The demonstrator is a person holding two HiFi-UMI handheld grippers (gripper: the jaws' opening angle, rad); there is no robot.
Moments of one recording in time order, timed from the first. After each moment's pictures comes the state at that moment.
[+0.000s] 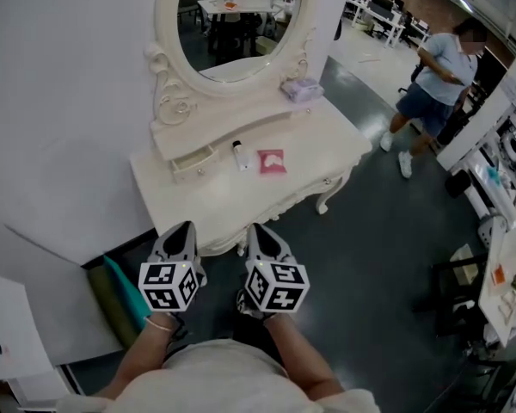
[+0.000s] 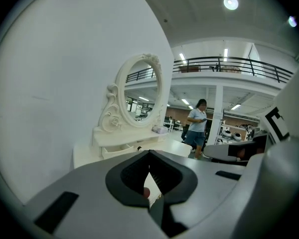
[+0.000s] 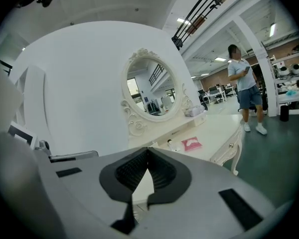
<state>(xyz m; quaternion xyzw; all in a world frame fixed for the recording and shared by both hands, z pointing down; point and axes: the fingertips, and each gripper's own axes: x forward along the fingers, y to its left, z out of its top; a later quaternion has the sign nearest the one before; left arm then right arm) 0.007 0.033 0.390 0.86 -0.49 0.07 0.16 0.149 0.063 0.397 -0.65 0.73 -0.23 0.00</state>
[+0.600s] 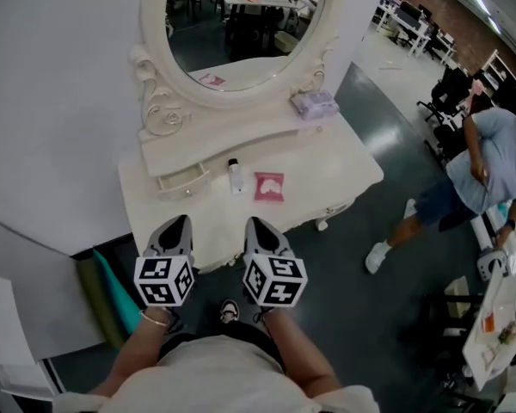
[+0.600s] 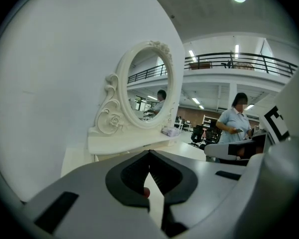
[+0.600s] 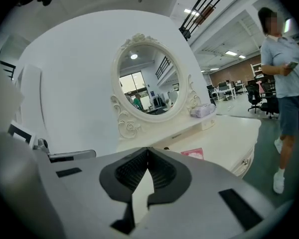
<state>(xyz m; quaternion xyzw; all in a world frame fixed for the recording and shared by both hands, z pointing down) 0.060 -0.089 0.404 0.83 -0.53 0.07 0.17 0.209 -0.075 0.410 -0.61 0.76 -0.23 -0.03</state>
